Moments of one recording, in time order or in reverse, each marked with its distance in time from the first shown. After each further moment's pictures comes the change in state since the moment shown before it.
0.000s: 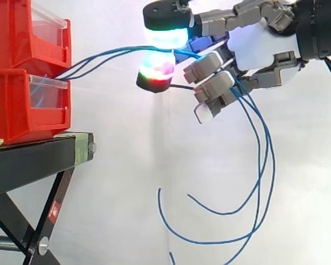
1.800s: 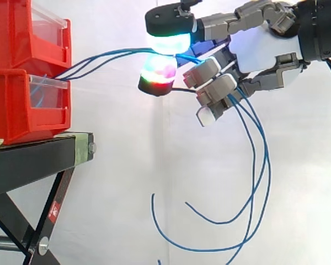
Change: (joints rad) arm 0.001 0.000 0.001 -0.019 0.000 0.010
